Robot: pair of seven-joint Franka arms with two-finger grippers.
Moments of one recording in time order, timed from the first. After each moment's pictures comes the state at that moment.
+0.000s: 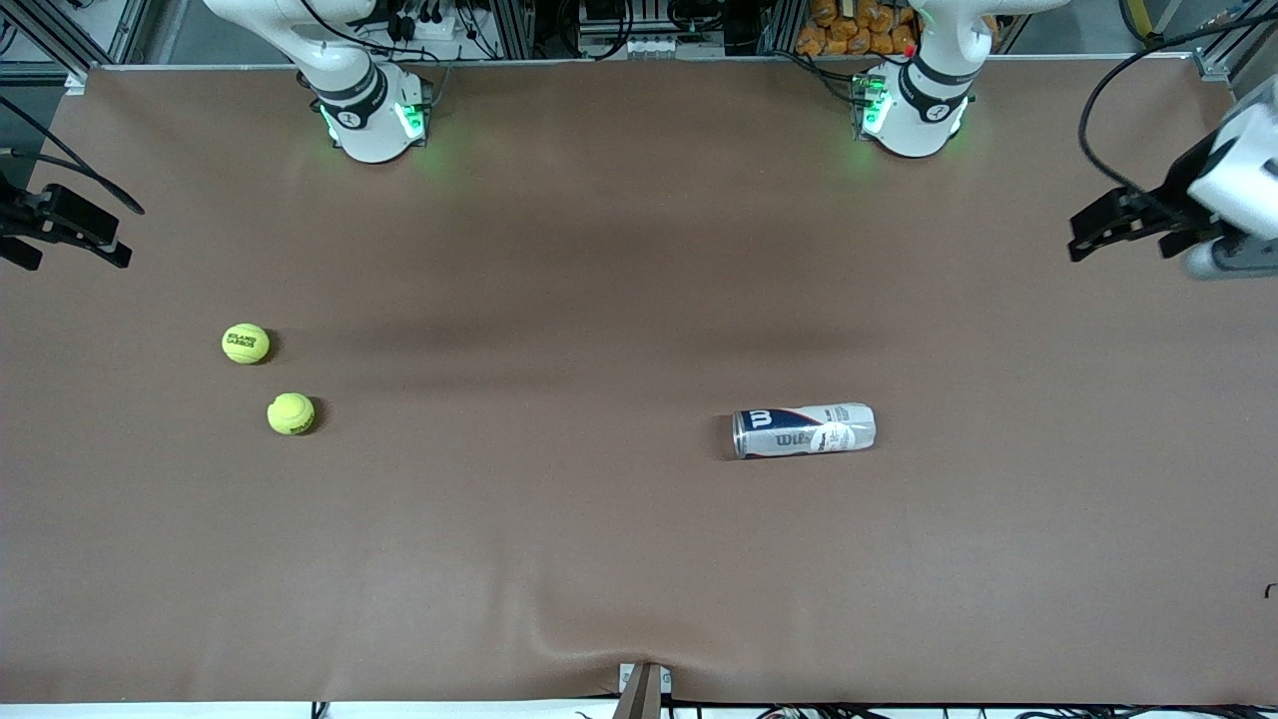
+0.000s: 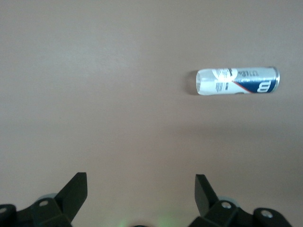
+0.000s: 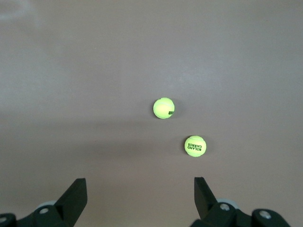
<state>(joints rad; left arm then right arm) -0.01 0.00 -0.10 -1.60 0.00 1.53 -0.11 0.00 -0.03 -0.07 -1.55 0.04 1.54 -0.07</state>
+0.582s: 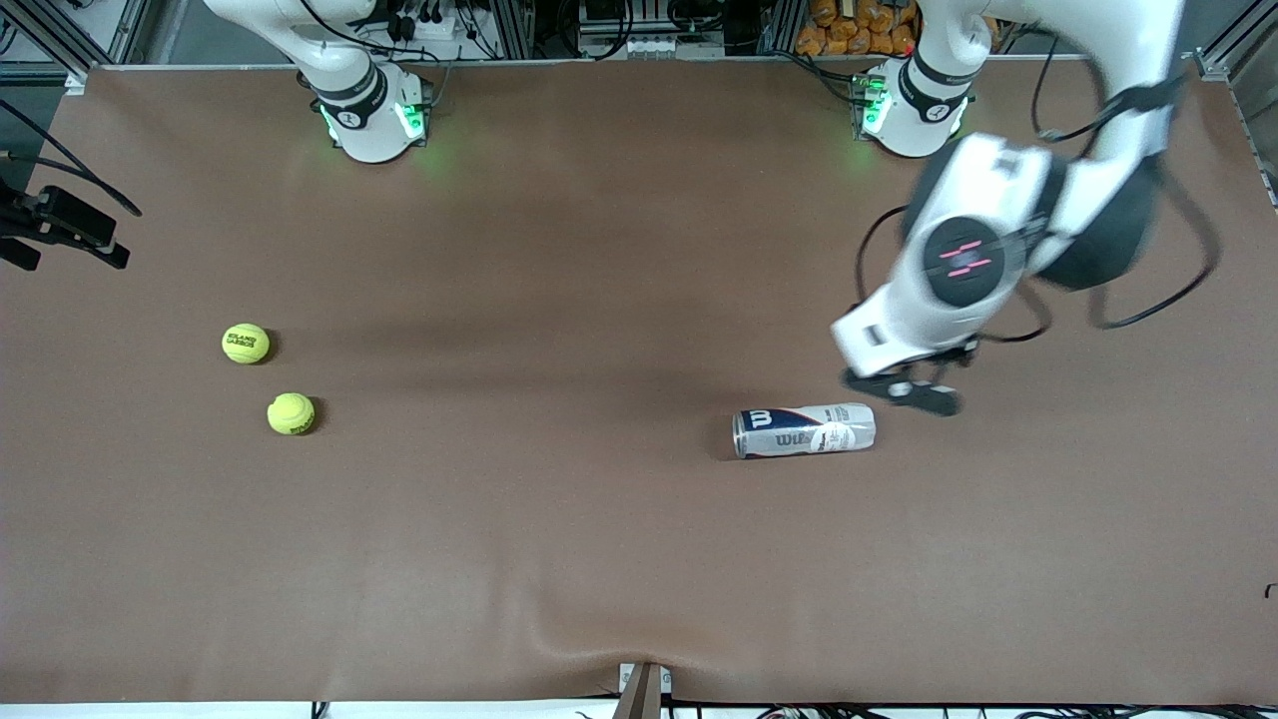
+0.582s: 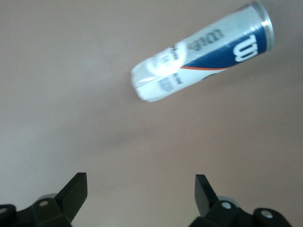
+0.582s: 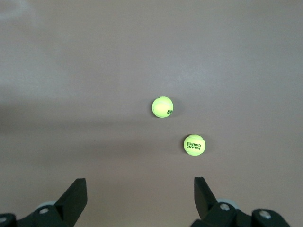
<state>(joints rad) -0.35 0.41 -0.14 -1.54 0.23 1.69 -0.10 0.00 -0.03 -0.07 -1.55 0.04 1.54 -0.07</state>
